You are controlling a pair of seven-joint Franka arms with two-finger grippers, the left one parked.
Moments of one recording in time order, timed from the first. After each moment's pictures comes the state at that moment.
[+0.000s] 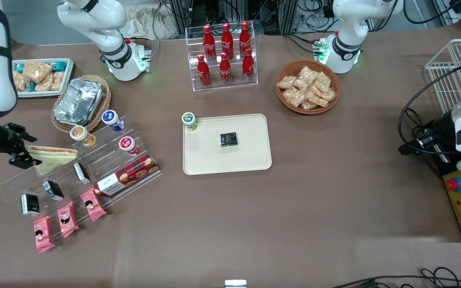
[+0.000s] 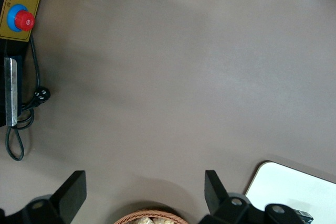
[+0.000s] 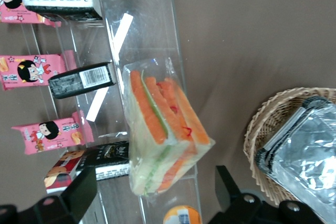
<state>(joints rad) -0.08 0.08 -0.23 -2.02 0.07 2.04 0.84</state>
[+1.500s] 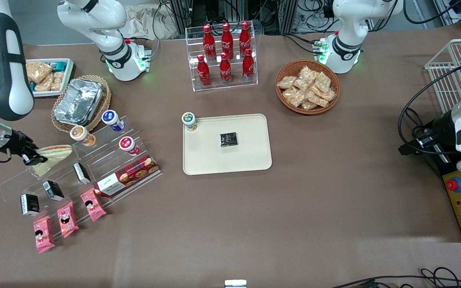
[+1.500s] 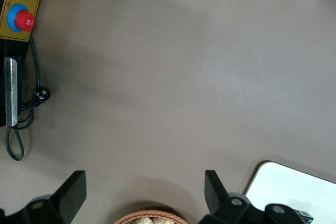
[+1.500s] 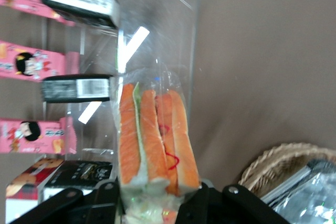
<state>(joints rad) -0.09 0.07 -0.24 -2.10 0.02 2.20 0.56</state>
